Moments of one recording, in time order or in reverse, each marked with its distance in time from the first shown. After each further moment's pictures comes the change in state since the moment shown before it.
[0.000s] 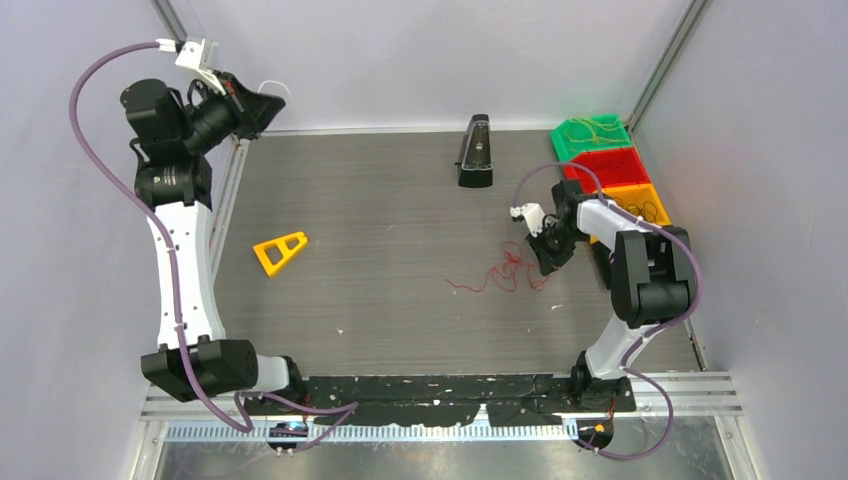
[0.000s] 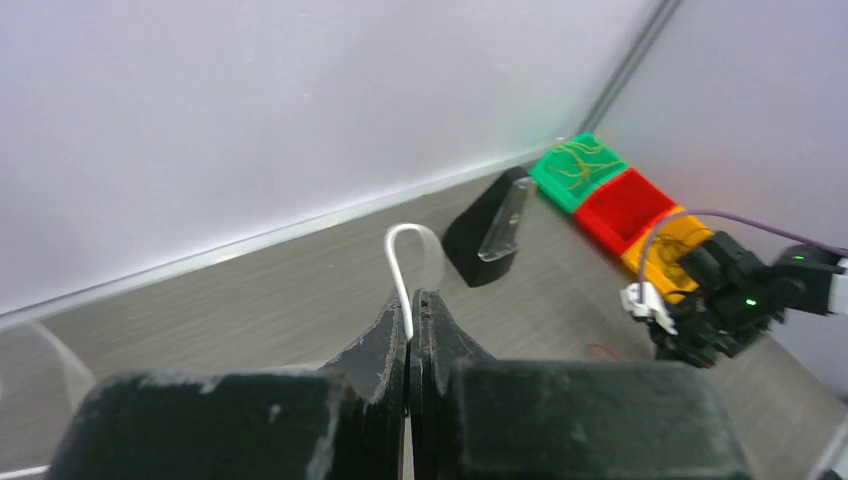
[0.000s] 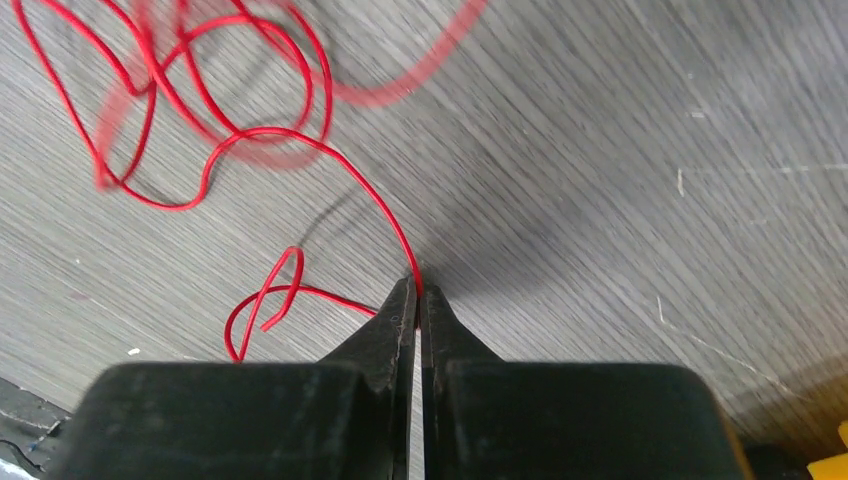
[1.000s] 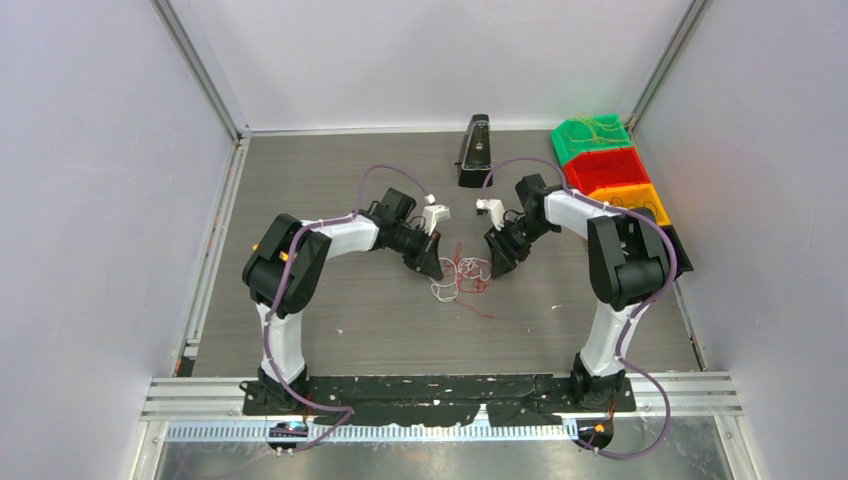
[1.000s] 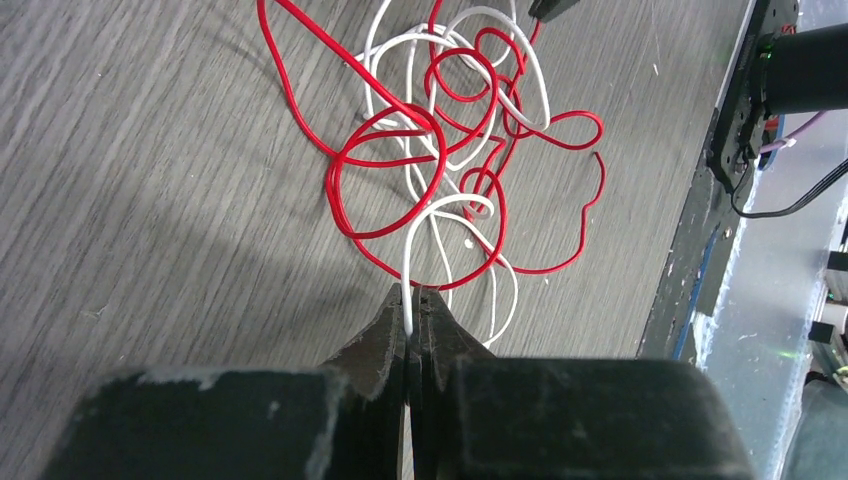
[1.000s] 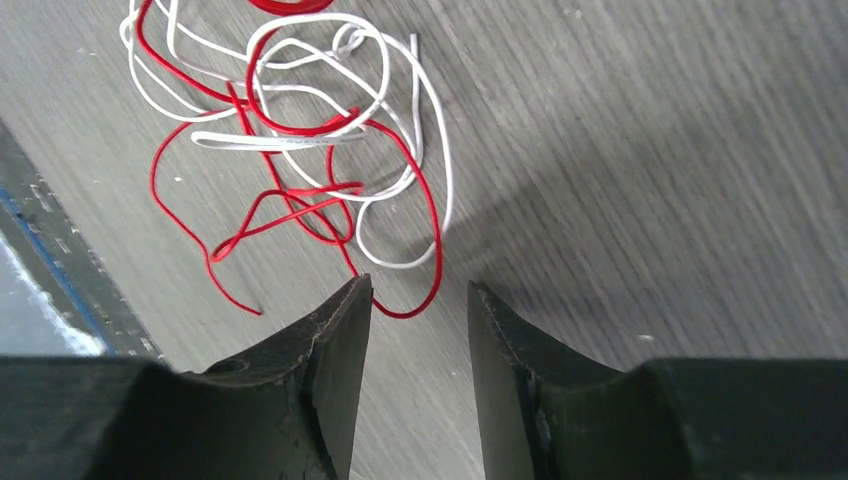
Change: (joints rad) left arm -0.774 0.597 -0.517 0.138 0.011 0.207; right arm 0.167 0.141 0.141 -0.026 -0.364 0.065
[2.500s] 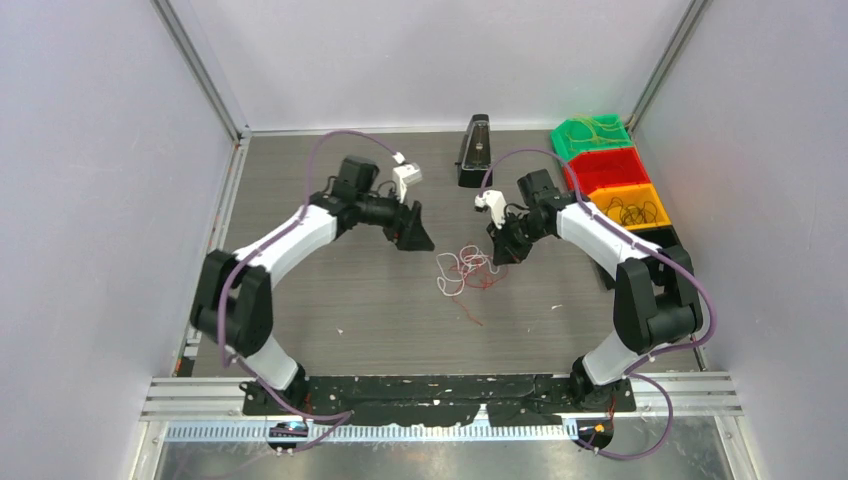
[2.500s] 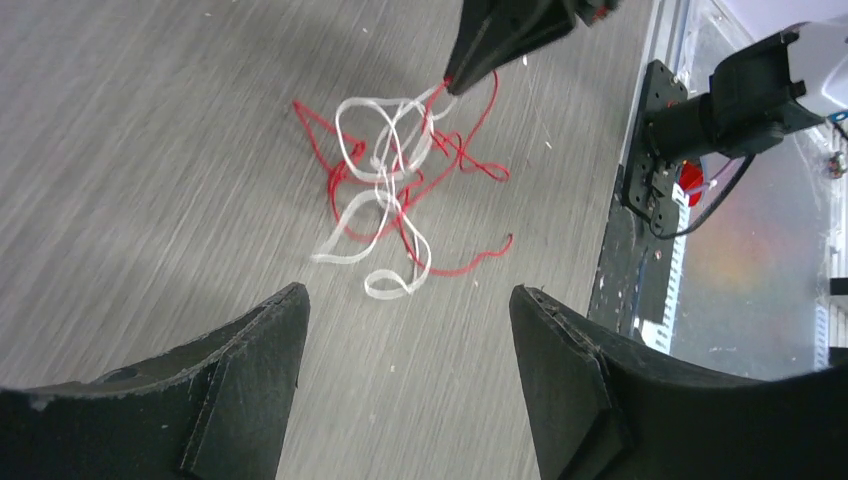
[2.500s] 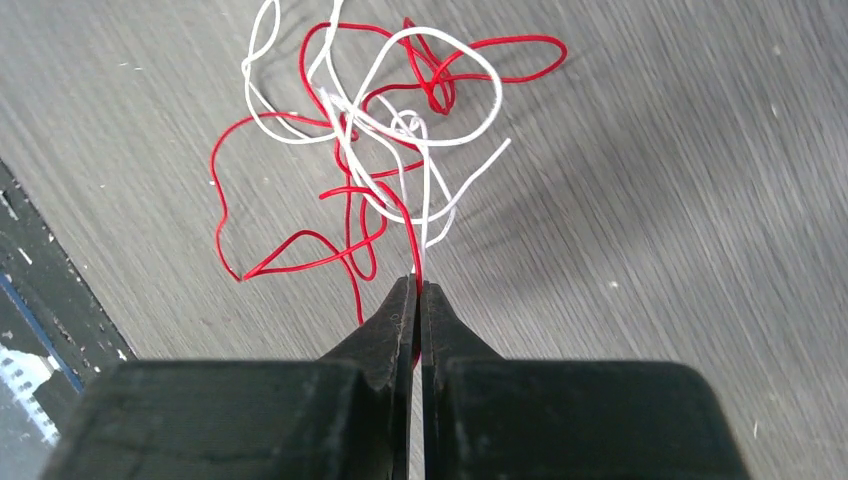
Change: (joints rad) left arm 0.142 -0.377 0.015 -0.118 0.068 0.055; right arm 0.051 -0.272 -0.101 0.083 0.102 0.057
